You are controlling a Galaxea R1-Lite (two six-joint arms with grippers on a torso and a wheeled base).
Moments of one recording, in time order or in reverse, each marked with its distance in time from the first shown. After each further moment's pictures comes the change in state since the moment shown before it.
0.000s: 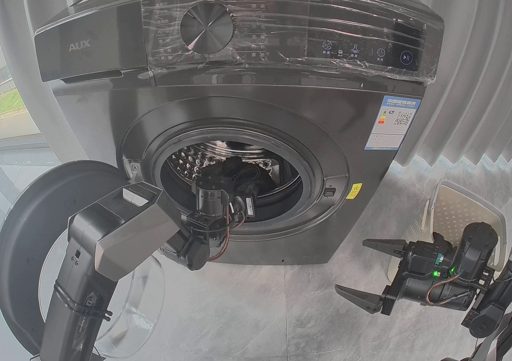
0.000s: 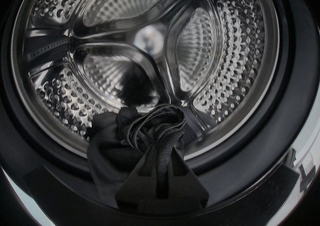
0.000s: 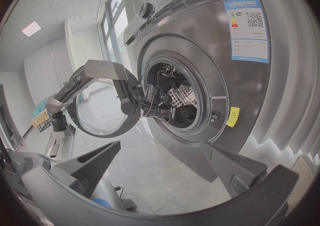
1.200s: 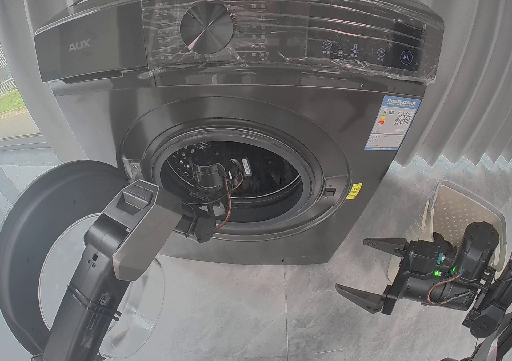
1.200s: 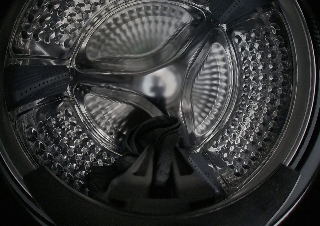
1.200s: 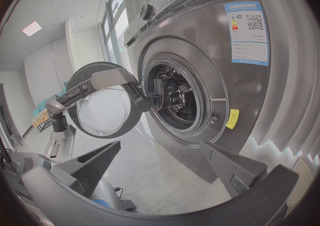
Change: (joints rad) left arm 0.050 0.141 -0.450 0.013 0.070 0.029; right arm 0.001 -0.010 0.000 0.000 0.000 -0.002
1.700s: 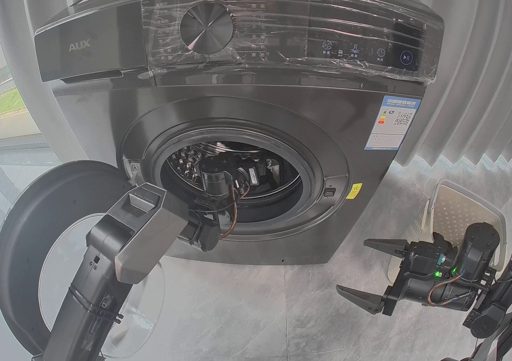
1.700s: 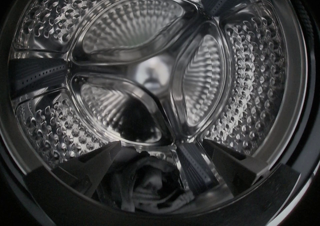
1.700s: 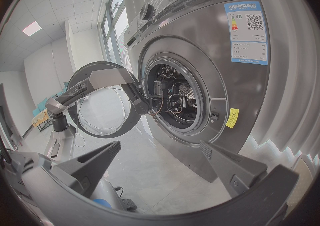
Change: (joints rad) left arm -0.033 -0.010 0.071 -0.015 0.000 -0.004; right arm 0.000 -0.003 0.007 0.000 0.000 0.000
